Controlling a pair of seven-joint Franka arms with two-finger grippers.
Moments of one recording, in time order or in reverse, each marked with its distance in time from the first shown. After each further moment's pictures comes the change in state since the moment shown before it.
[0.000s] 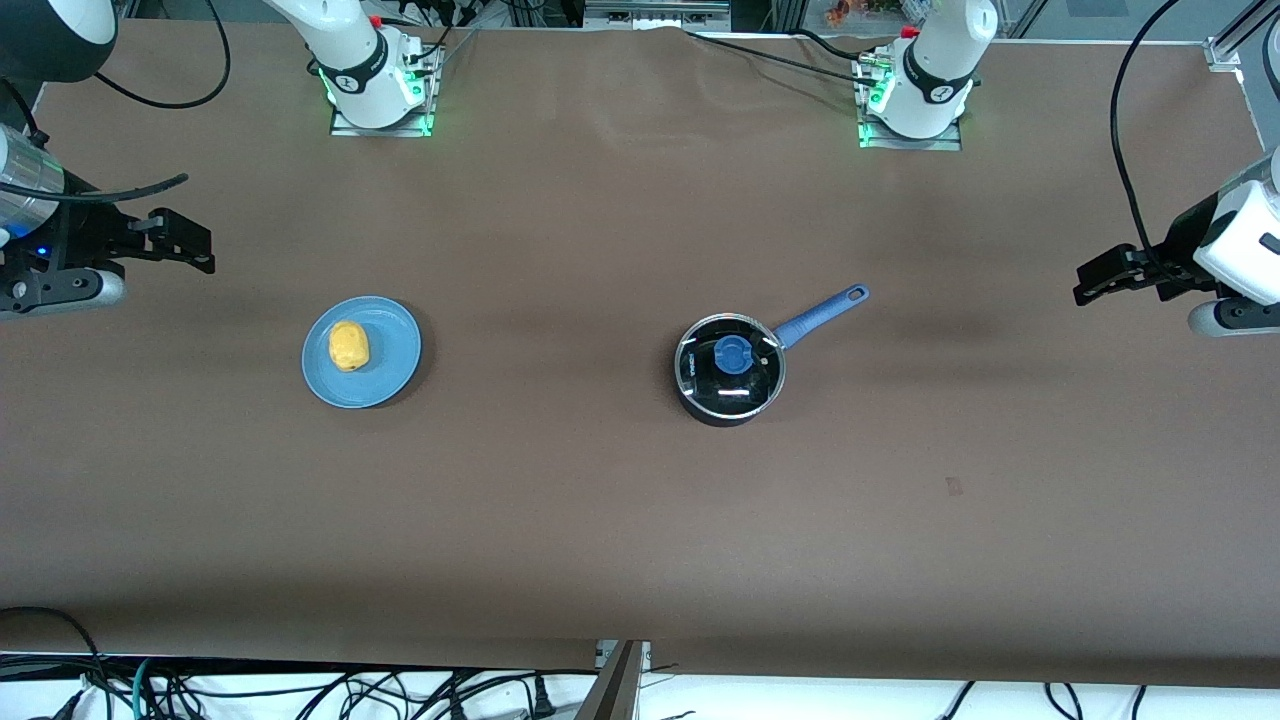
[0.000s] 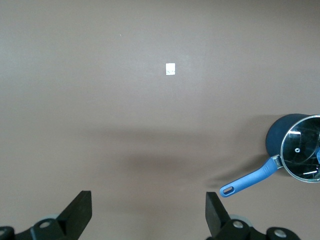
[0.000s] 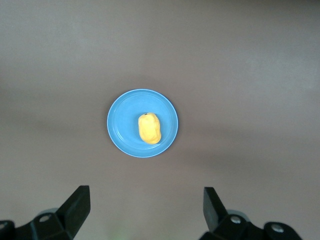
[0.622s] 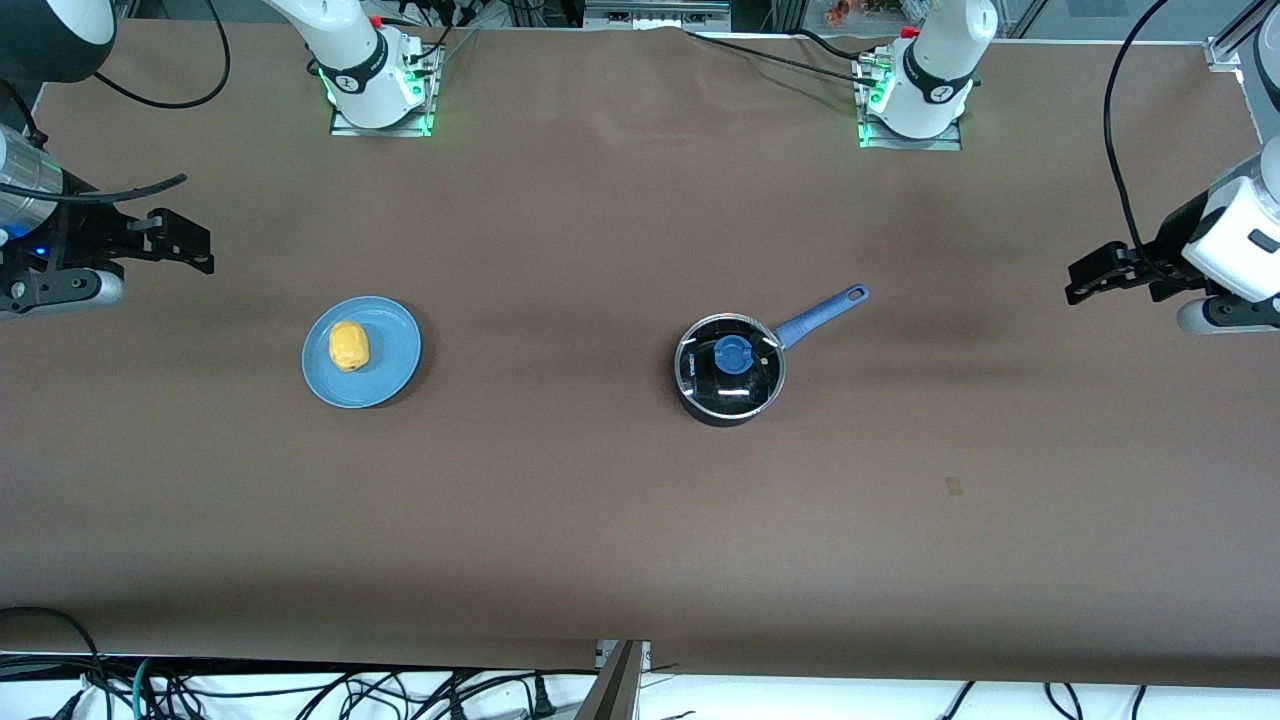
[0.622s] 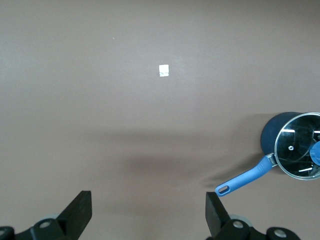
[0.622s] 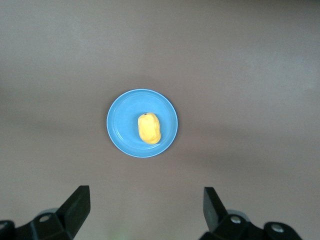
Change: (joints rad) left arm -0.001 0.000 -0.028 0.008 0.000 0.000 0.000; right arm 0.000 0.000 -0.001 0.000 0.000 0.000 0.000
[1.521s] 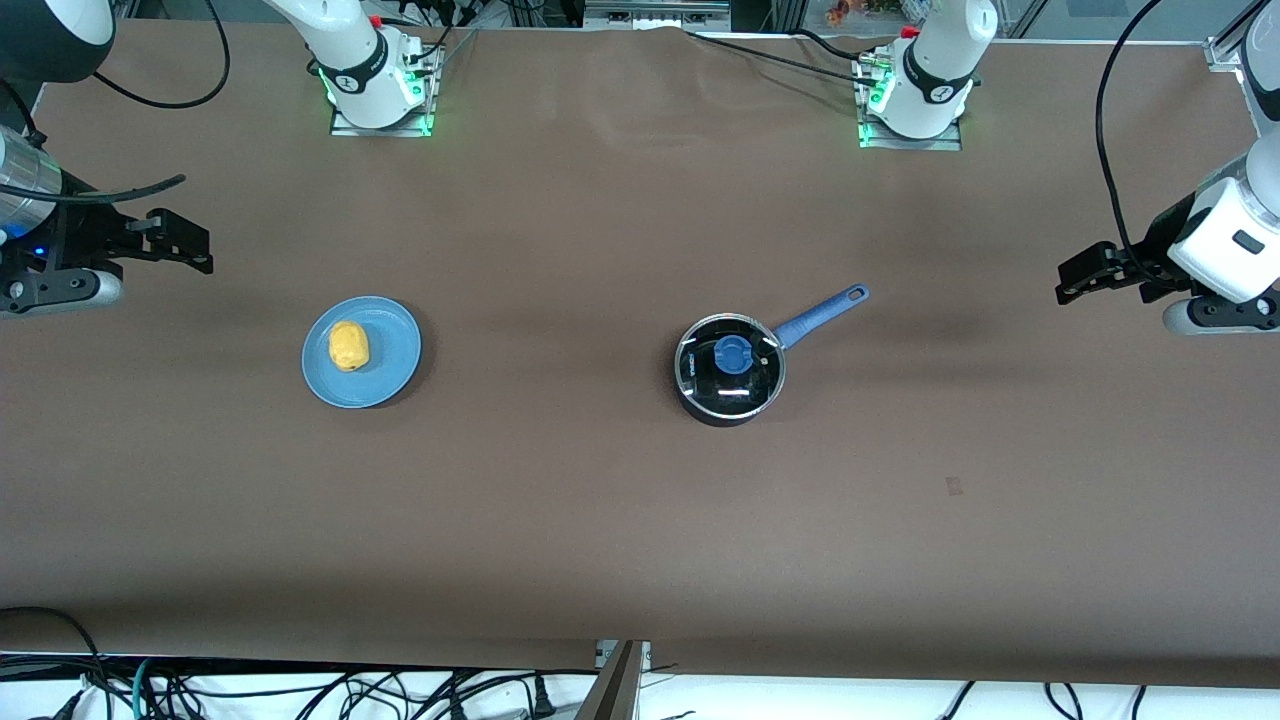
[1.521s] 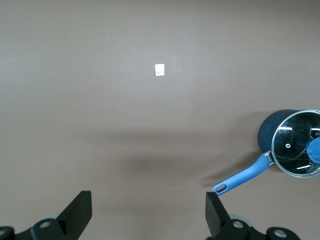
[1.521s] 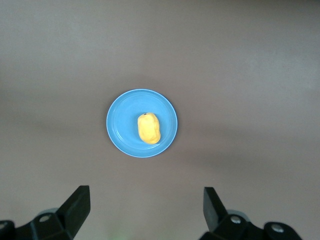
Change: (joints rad) left arm 0.001 0.003 -0.013 0.000 0.000 0.000 0.000; right arm -0.001 0.000 -0.001 0.000 0.000 0.000 0.000
